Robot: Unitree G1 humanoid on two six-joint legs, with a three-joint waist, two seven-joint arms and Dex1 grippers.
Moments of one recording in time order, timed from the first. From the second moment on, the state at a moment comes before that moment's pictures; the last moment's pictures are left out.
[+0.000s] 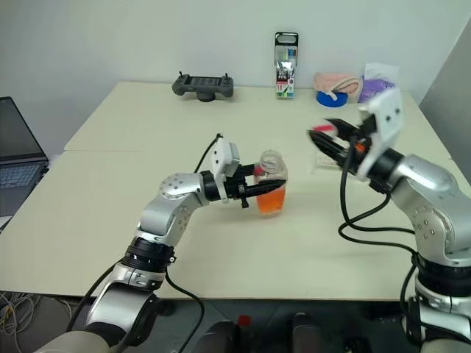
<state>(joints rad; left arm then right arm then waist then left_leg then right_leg) -0.71 0.27 -0.13 0.19 -0.31 0.23 -1.00 -0.40 -0.54 -0.34 -0.43 0.55 0.81 0.36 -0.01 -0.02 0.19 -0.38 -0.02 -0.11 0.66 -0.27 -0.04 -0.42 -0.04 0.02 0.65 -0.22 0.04</state>
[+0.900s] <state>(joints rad) -0.86 0.30 -0.02 0.45 -0.29 0.16 -0.86 -0.25 -0.52 -0.18 -0.53 0.44 0.81 0.33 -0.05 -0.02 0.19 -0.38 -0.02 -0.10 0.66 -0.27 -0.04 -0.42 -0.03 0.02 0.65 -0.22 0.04</state>
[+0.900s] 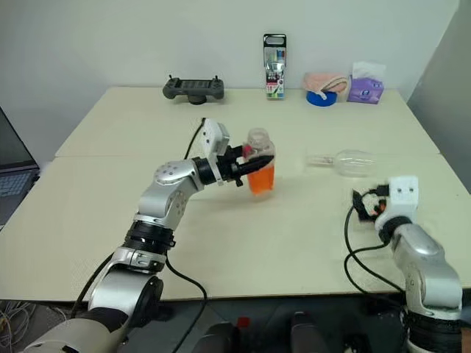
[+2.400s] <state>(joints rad) -0.69 0.46 0.26 0.74 -0.22 -0.01 -0.46 -0.60 -0.24 0.18 -0.35 0.30 0.75 0.35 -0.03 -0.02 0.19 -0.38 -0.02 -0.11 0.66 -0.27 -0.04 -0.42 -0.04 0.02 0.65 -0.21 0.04</state>
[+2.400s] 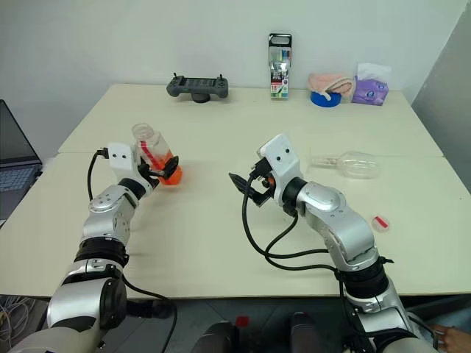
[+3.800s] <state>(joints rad) -0.21 0.52 0.00 -0.27 -0.38 0.43 -0.67 -1.12 -0.07 -0.83 1.23 0.90 0.16 0.14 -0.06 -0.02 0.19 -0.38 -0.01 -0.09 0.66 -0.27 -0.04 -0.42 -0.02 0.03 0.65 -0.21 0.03</state>
